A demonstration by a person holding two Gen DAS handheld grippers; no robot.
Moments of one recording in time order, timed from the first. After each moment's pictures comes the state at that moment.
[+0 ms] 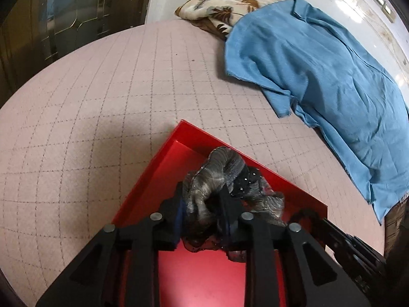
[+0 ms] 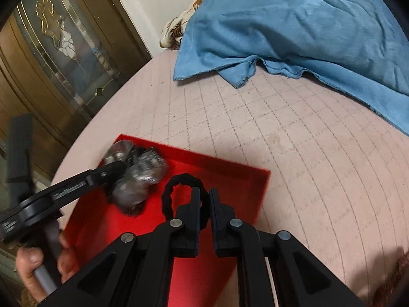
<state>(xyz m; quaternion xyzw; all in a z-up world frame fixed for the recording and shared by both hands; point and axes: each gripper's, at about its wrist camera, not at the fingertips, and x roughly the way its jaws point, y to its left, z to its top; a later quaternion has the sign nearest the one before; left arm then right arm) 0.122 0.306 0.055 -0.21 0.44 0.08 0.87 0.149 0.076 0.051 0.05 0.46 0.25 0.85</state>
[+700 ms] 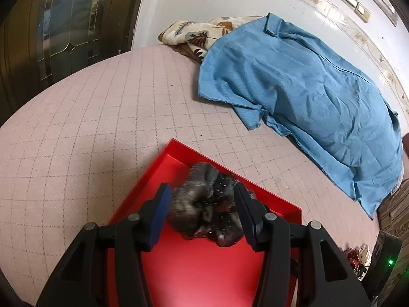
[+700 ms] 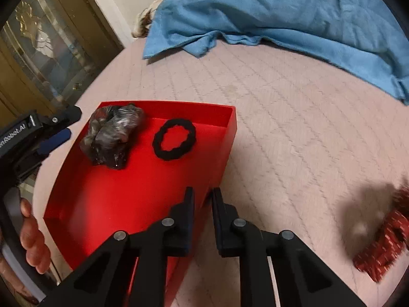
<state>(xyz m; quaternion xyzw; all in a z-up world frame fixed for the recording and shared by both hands) 0.090 0.277 0.097 -0.19 0.38 0.06 0.90 0.093 0.036 0.037 0.06 0.50 0.18 0.85</state>
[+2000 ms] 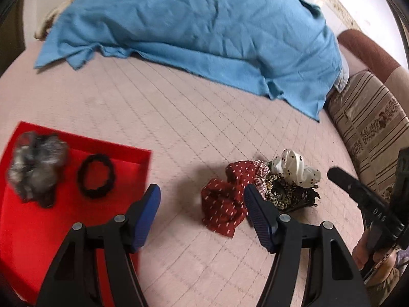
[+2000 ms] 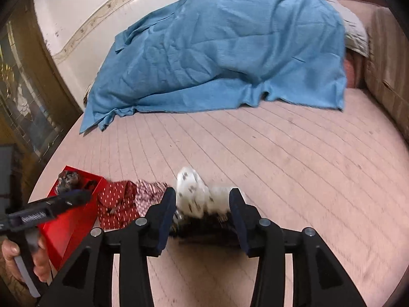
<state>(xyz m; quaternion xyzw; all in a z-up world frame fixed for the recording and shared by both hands) 0.076 -0.007 0.082 -0.08 0.48 -0.16 0.86 0.027 -0.273 0.087 0.11 0.39 0.08 0.91</state>
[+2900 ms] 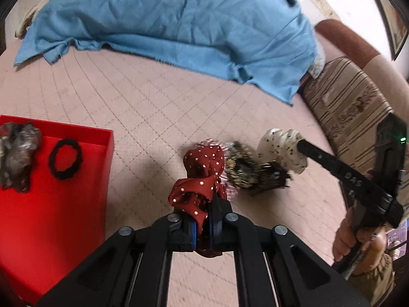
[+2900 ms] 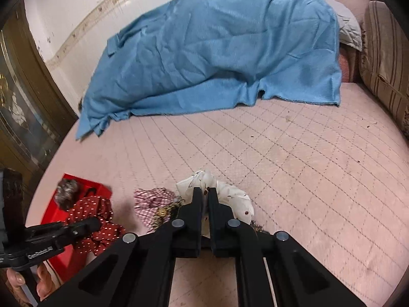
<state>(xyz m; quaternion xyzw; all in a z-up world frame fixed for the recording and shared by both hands) 0.042 -0.021 0.097 -0.10 0.49 -0.23 0.84 0.016 -0.275 0.095 0.14 0.39 0.06 0.91</state>
